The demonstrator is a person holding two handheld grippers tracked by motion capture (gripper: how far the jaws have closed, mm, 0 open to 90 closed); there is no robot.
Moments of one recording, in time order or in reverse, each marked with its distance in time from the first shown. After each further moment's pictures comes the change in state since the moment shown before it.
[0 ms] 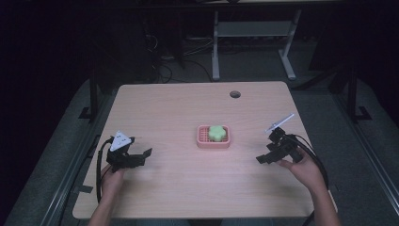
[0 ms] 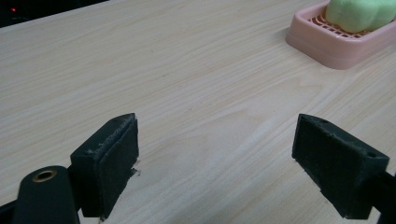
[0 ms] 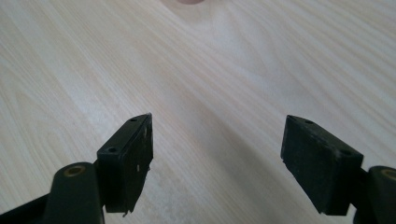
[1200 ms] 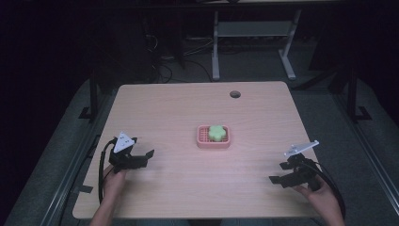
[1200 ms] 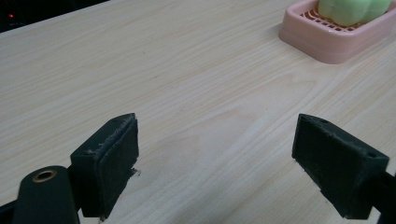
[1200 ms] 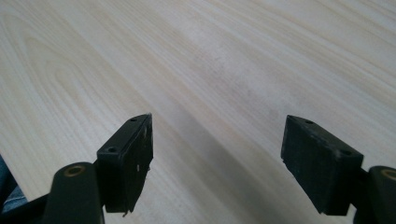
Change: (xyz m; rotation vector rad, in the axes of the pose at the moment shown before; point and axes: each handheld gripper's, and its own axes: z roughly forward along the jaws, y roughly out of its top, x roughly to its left) left arm -0.008 0.001 0.002 0.007 -0.002 0.044; right arm 0.018 -0.084 -0.007 -0.117 -0.023 0.052
